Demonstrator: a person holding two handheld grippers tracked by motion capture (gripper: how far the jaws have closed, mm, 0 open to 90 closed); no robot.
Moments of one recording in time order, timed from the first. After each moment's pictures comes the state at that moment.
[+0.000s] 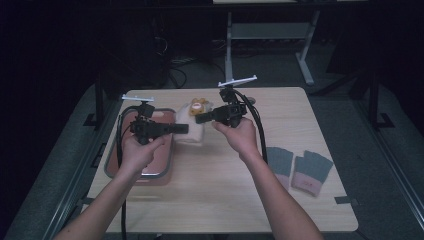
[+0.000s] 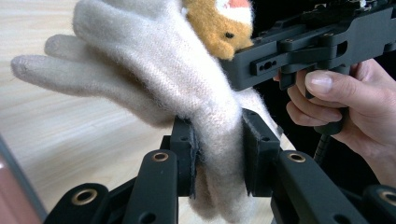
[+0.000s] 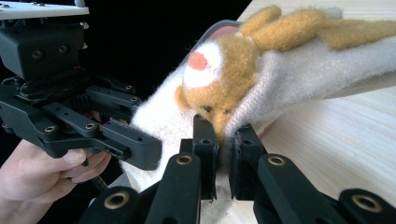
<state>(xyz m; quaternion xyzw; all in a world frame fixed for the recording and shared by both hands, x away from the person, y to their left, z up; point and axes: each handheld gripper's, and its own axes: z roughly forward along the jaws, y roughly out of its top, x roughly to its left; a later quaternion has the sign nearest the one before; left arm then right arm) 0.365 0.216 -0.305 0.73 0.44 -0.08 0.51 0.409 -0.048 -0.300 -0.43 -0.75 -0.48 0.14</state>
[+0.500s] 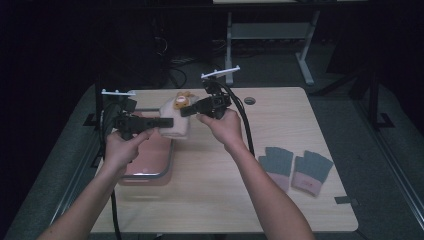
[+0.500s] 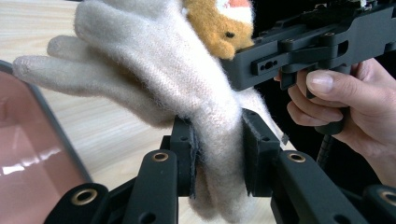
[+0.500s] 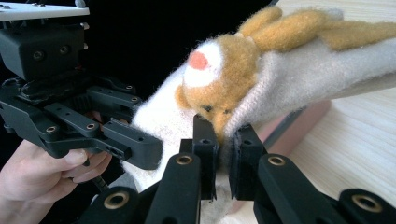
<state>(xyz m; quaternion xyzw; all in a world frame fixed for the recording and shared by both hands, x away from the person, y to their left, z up) 0.366 0.253 -0.289 0.73 0.45 -0.06 0.52 0.422 -0.010 -0.282 -0.41 -0.76 -0.48 0.14</state>
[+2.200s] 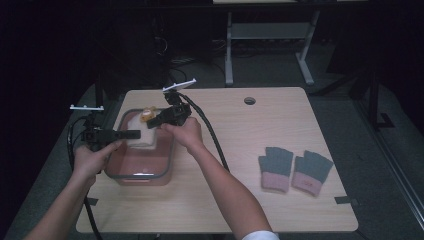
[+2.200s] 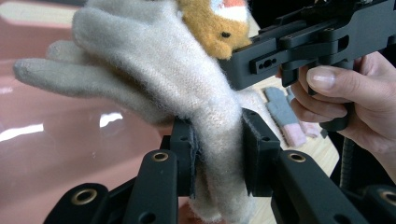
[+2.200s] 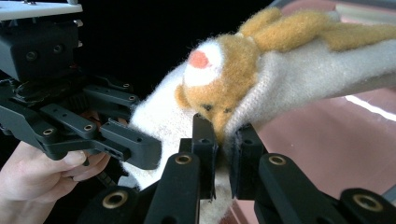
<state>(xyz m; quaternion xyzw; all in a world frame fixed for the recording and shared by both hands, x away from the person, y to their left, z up) 0.361 0.342 -0.337 0.70 0.53 -0.05 0.48 0.452 0.094 -0.342 -0.39 -0.77 -0.45 0.22</state>
